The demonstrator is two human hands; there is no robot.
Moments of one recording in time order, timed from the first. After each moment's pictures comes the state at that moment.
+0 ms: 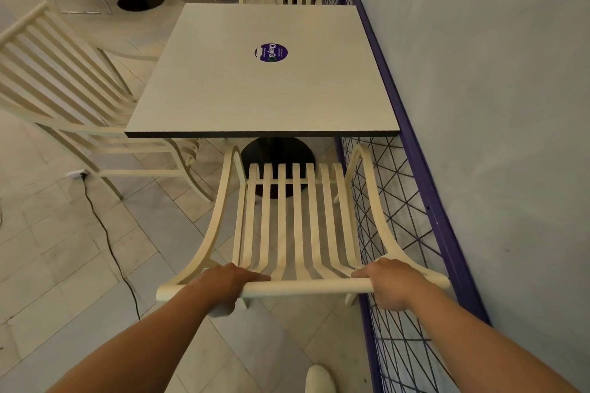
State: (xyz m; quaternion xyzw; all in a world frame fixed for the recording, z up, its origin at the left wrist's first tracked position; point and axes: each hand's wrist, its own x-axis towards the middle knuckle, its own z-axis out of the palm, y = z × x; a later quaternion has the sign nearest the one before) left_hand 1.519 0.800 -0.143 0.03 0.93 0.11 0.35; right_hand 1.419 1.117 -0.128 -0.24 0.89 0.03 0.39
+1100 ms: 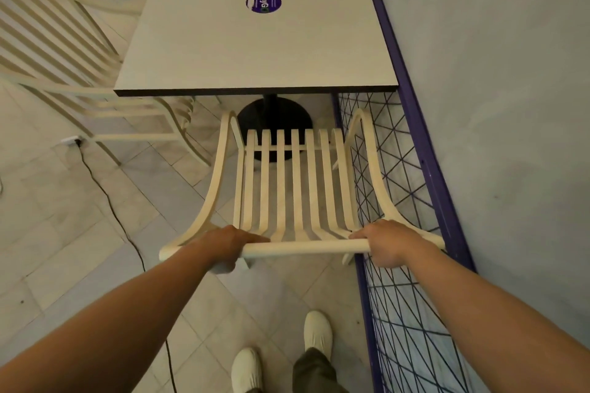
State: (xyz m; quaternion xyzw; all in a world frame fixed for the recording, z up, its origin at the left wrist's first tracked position) left_hand 1.537 0.807 -0.151 0.03 0.92 0.11 0.37; right_hand 1.437 1.130 -0.139 -0.25 0.88 0.03 0.40
